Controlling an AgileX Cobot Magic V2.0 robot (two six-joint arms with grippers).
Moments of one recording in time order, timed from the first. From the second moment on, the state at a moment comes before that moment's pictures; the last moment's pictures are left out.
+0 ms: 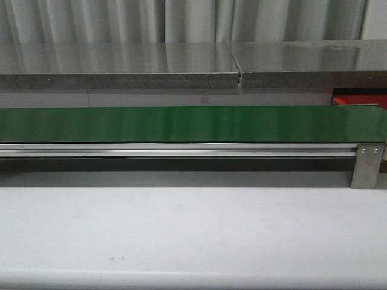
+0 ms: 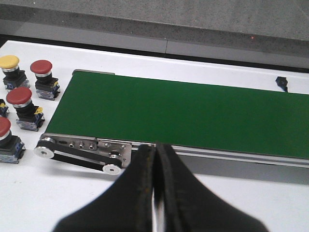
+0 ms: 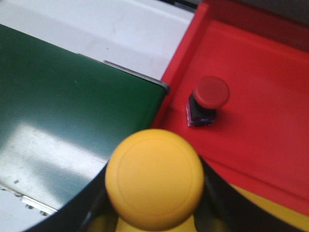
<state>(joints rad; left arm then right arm) -0.01 0.61 -0.57 -0.10 0.45 -0.05 -0.48 1.59 -1.21 0.76 0.73 -1.17</state>
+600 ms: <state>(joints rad) -0.01 0.61 -0.57 -0.10 0.45 -0.05 -0.49 1.66 -0.96 0.88 0.30 -1.17</state>
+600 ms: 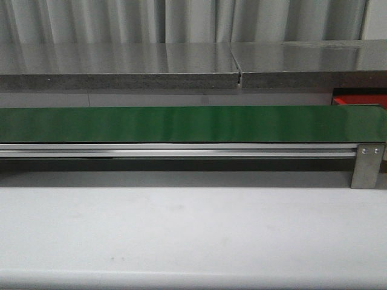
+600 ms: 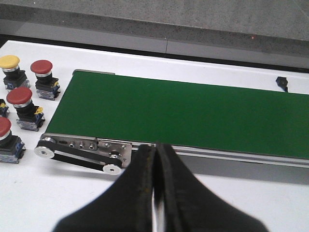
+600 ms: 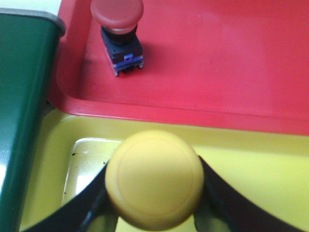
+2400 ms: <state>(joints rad) -0.01 0.61 -0.57 -0.10 0.45 -0.05 -0.29 1.24 -0.89 1.03 0.38 -1.25</state>
